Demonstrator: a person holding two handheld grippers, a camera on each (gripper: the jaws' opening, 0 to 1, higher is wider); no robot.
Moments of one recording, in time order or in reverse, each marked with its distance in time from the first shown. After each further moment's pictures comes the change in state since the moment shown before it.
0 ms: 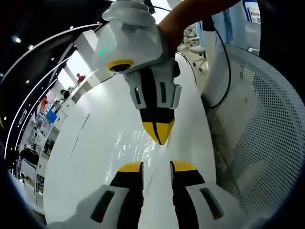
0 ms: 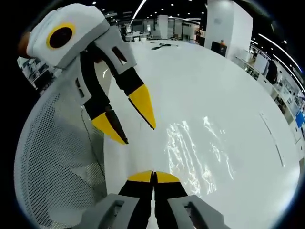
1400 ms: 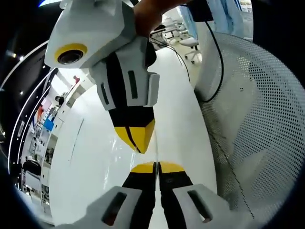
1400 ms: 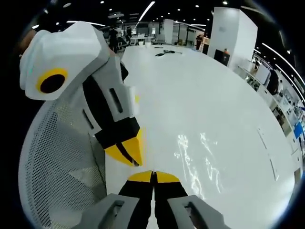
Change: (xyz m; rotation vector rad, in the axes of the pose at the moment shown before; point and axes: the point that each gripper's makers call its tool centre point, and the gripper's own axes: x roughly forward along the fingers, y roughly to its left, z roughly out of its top) left arm 0.011 -0.010 -0.001 0.091 0.041 -0.028; right arm -0.013 -0.001 0.031 -0.076 -0.034 -0.038
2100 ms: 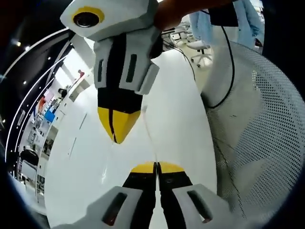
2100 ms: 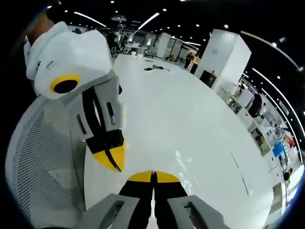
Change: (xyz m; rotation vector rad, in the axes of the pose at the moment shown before) left arm -0.003 0.013 0.002 -0.089 0.004 0.021; right arm -0.033 -0.027 0.032 -0.139 -0.135 -0.240
